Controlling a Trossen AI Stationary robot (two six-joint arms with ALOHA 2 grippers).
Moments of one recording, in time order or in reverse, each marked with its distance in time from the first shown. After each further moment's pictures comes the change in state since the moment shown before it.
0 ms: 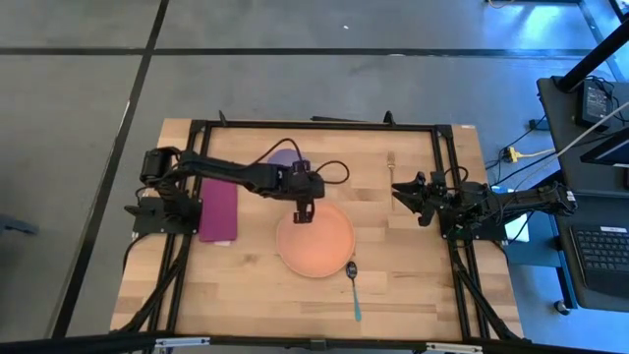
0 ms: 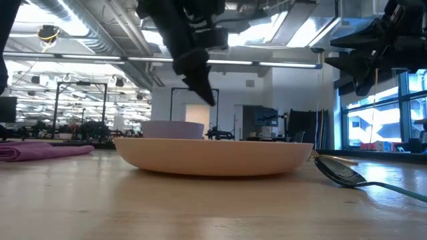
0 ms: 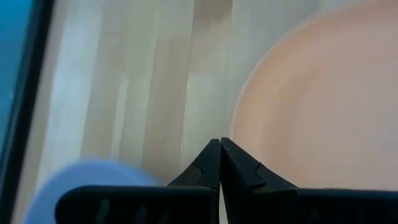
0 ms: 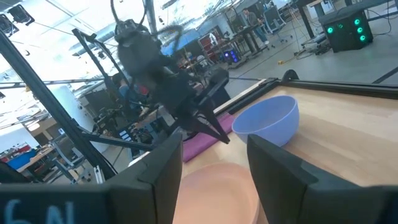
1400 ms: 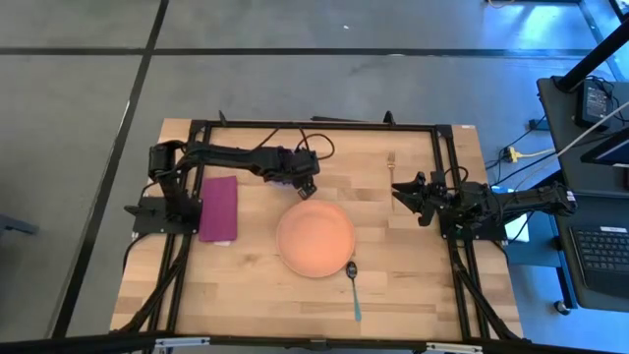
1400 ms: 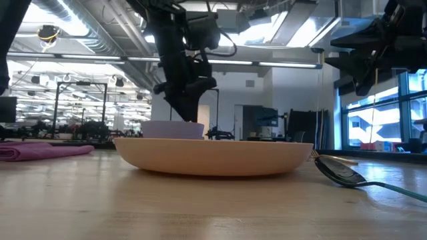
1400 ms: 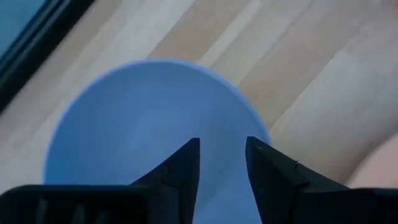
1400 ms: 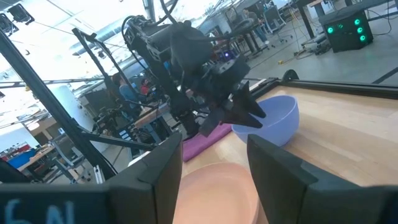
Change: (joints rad) left arm 0.170 0.044 -0.004 -0.132 -0.084 -0.544; right arm 0.000 0.000 0.000 -0.002 -0.001 -0.002
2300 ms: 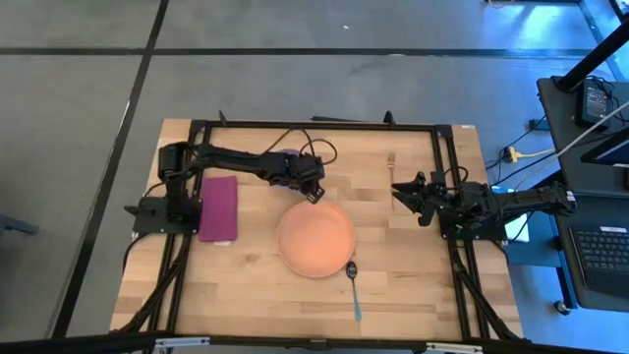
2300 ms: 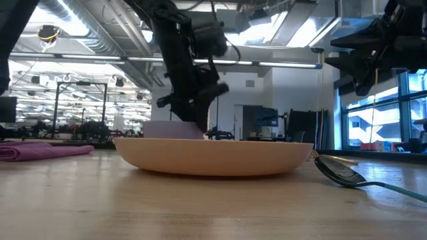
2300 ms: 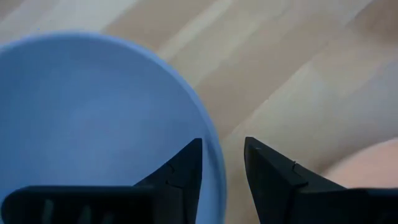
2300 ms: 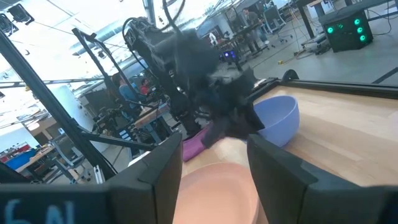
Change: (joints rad) left arm -0.017 0.076 0.001 0.097 0.078 -0.154; right arm 0.000 0.000 0.000 0.000 0.000 0.001
